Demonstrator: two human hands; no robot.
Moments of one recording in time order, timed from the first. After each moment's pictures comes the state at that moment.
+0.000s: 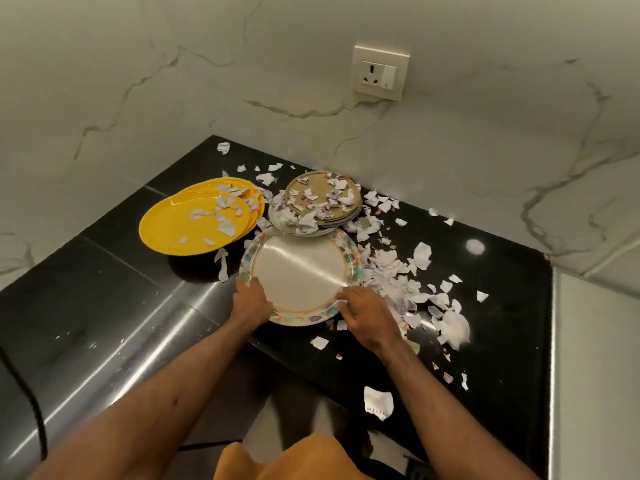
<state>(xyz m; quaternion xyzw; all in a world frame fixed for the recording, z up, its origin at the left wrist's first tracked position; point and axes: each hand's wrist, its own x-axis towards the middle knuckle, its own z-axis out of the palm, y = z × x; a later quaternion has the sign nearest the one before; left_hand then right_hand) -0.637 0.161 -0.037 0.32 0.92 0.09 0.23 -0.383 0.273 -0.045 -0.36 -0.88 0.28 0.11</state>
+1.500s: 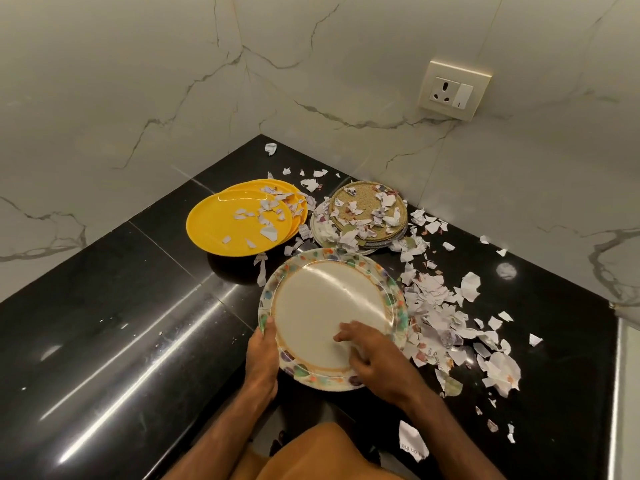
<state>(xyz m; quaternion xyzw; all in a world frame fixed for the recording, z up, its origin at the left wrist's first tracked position) -0.592 0.077 -0.019 -0.04 0.68 0.65 0.34 -0.410 0.221 -0.003 -0.27 -0.86 0.43 0.02</state>
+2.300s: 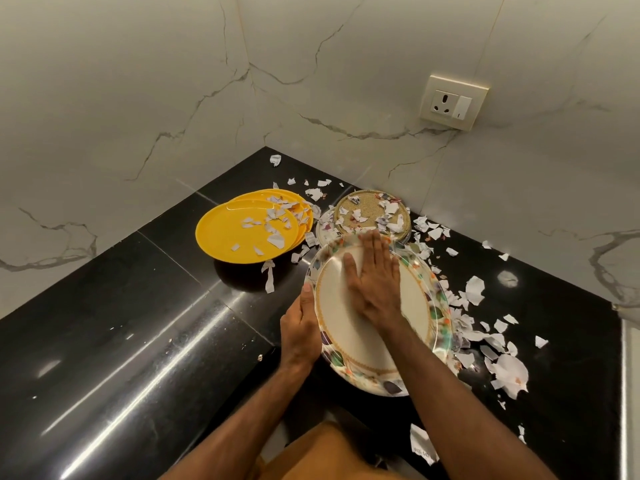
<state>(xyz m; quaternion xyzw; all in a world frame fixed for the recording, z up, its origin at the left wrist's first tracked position) -0.578 0.122 0.037 0.14 0.74 0.60 0.26 -0.518 0.283 0.025 -0.42 -0.85 0.27 0.15</state>
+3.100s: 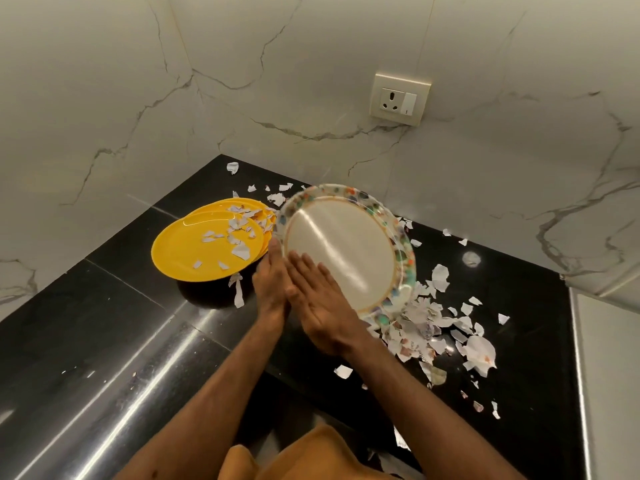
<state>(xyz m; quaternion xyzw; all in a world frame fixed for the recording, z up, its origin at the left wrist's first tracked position) -0.623 0.195 0.083 0.19 0.72 0.63 0.23 -0.505 0.223 0.073 -0.22 -0.91 0.31 0.13</state>
